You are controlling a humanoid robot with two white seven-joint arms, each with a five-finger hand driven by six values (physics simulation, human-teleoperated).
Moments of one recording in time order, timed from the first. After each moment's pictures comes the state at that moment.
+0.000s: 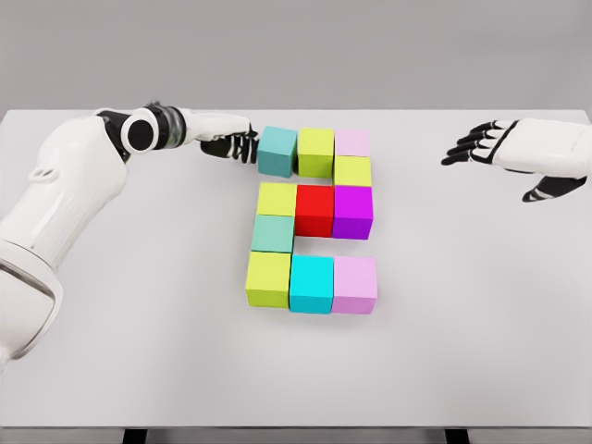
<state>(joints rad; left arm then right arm) -1.06 0.21 -0.81 -0.60 -0.44 -0.33 -0.58 -0.68 -1.06 0.57 -1.57 0.24 -0.61 0.61</state>
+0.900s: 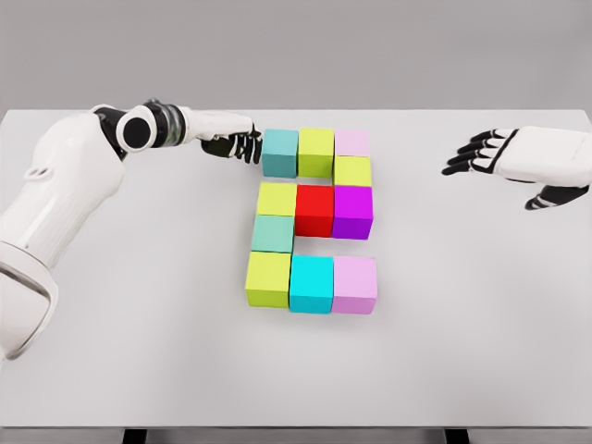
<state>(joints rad) -1.06 0.23 -0.80 -0.62 -0.43 -0.36 -0.61 -0.66 -1.09 0.57 -1.61 0.24 -0.61 0.61</state>
